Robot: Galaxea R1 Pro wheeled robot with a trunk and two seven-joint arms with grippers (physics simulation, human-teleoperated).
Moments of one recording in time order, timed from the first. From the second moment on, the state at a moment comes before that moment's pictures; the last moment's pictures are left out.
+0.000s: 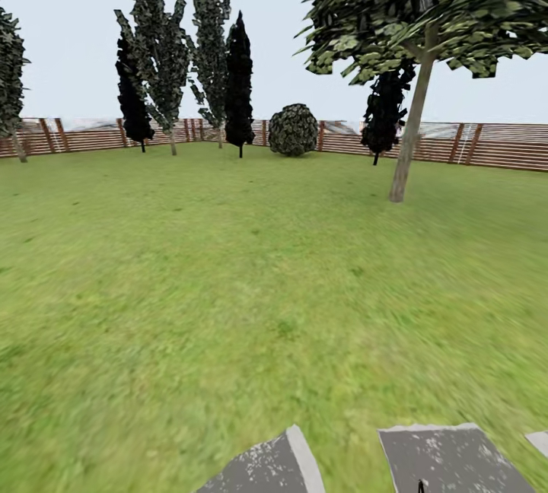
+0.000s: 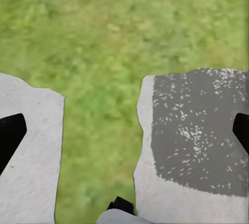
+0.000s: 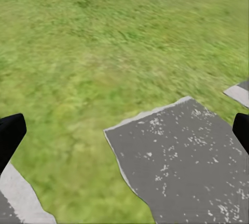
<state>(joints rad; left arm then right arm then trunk) -0.07 0.04 0.23 -0.24 0.22 -0.48 0.00 -0.23 -0.08 -0.10 -0.14 -0.19 -0.84 -0.16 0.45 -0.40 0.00</state>
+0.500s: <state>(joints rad) -0.07 0.04 0.23 -0.24 0.22 -0.48 -0.01 -0.23 -0.08 -0.11 -0.14 -0.19 -0.84 -0.16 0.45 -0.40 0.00</state>
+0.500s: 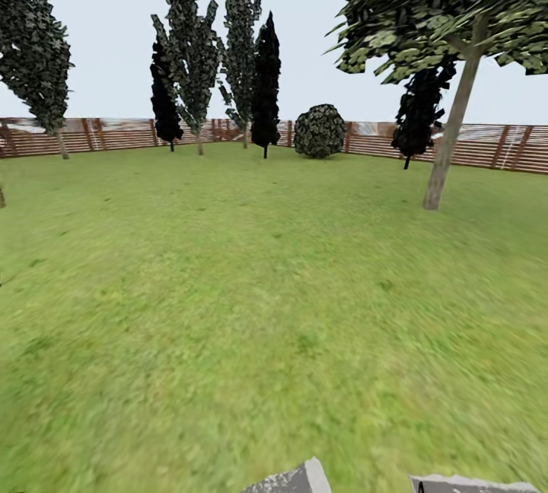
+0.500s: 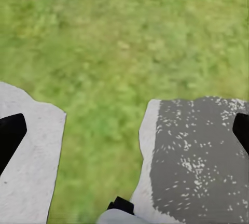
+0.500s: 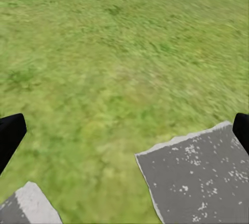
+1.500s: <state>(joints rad) -0.07 0.04 0.23 -0.24 0.22 -0.48 -0.01 -0.23 -0.08 -0.11 -0.14 -0.19 -0.84 -0.16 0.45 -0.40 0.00</state>
